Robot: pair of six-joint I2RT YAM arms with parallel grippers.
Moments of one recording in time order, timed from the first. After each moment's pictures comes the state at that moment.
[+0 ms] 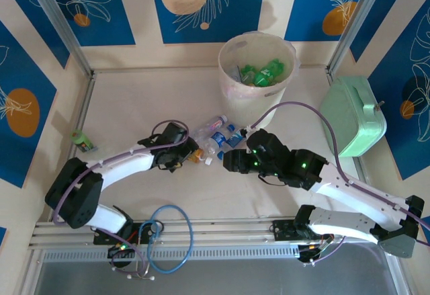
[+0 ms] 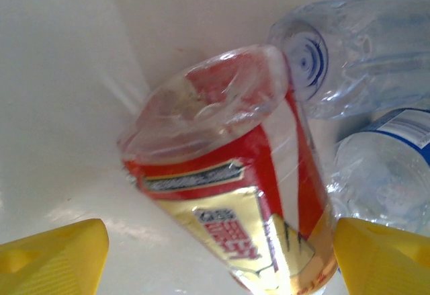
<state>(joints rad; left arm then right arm) -0.65 1.47 0.80 -0.36 0.02 -1.28 1.00 0.97 0.97 -0.72 0.06 0.82</state>
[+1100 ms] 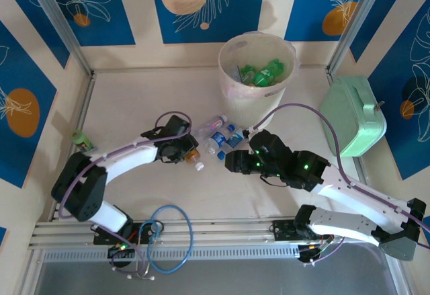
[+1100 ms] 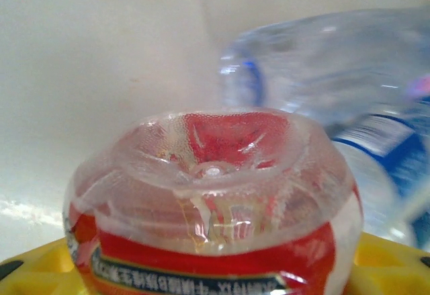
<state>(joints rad) -0.63 1.47 0.90 -0.43 0.02 -1.20 0.98 0.94 0.94 -0.71 0.03 0.82</state>
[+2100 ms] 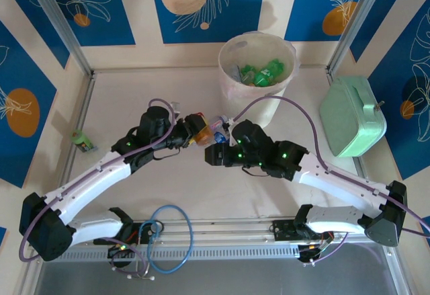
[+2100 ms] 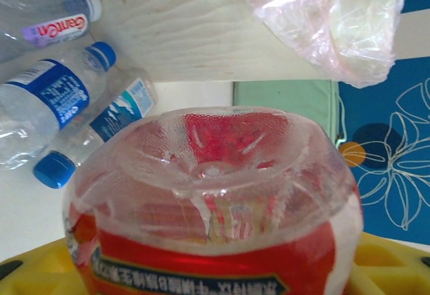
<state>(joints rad) -0.68 1.15 0.91 -0.19 0.28 -1.22 0.97 1.13 1.04 -0.55 -0.08 0.82</state>
